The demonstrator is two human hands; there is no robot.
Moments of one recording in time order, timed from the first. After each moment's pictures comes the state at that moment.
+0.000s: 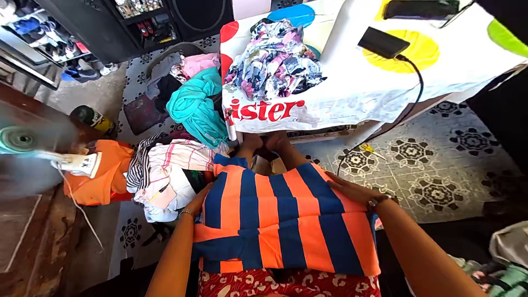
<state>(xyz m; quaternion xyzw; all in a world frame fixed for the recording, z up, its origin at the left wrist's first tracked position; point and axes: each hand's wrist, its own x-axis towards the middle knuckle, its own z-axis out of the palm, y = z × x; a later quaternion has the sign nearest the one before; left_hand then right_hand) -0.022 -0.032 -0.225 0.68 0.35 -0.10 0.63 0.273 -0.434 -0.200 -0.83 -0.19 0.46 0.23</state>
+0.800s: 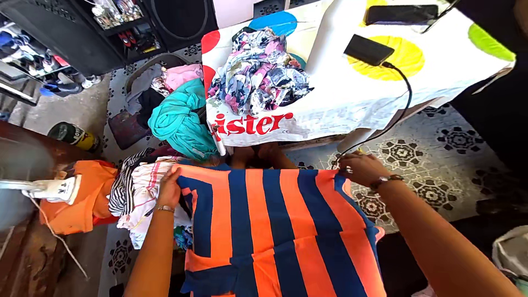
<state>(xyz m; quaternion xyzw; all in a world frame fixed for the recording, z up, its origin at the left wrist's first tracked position) 0.052 0.045 -0.194 0.57 0.38 0.24 0.69 0.355 -0.432 -0.176 -0.91 -0.34 0.22 0.07</state>
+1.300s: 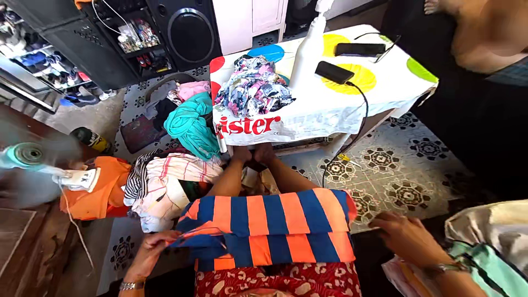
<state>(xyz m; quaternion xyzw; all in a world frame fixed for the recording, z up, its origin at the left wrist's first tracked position) -0.186 -0.023 -0.161 0.73 0.13 0.15 0.66 0.176 -0.577 -0.123 -0.93 -0.30 0.16 0.12</state>
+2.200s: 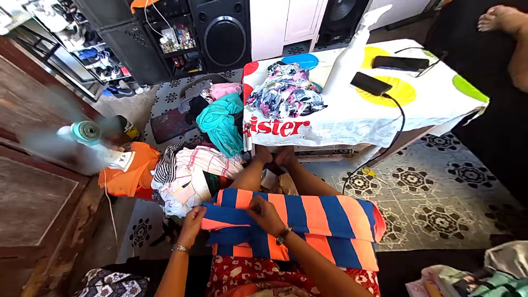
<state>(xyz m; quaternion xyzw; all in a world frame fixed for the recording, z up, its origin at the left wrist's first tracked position) -0.142 -0.056 -0.184 0.70 0.37 0.15 0.59 0.058 -0.265 -0.147 -0.75 -0.38 0.34 0.43</state>
